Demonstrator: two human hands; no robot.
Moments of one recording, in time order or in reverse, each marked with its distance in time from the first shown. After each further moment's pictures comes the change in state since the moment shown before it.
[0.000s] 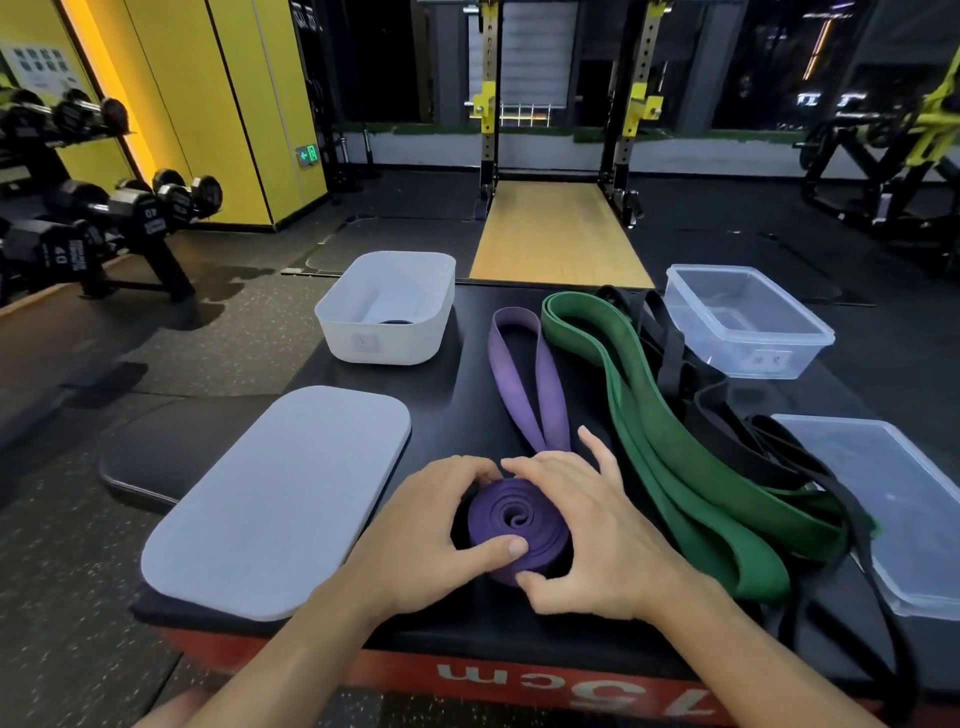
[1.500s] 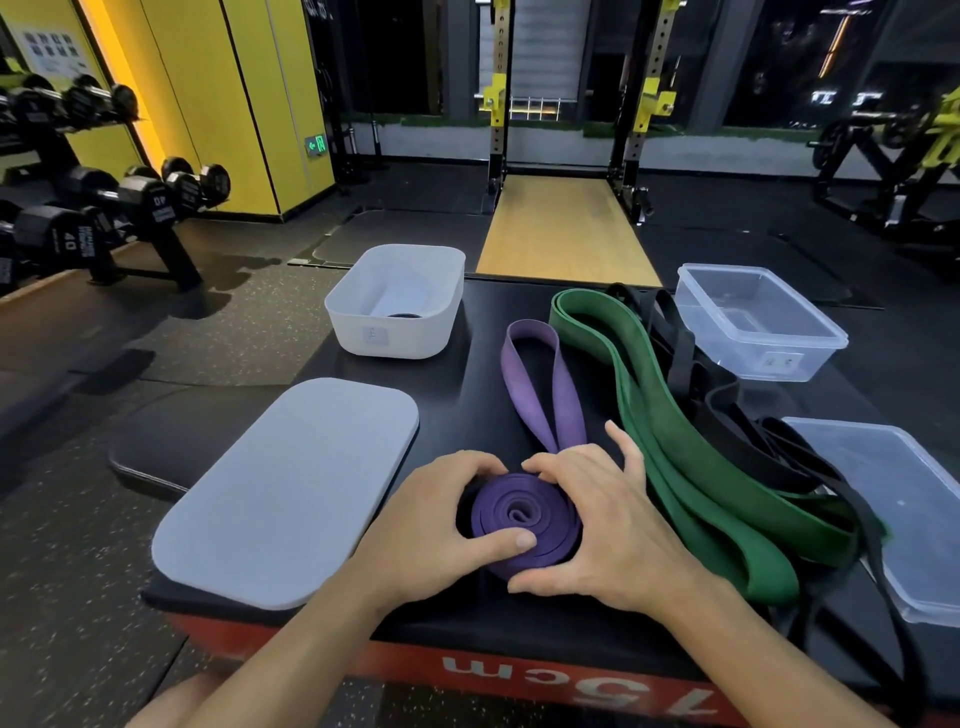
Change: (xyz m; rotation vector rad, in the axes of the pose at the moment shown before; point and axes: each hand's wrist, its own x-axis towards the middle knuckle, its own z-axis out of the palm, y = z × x) left_hand 0.001 0.000 0.000 -0.083 0.029 -0.070; right_hand 0.001 0.002 0.001 -0.103 0.045 0.069
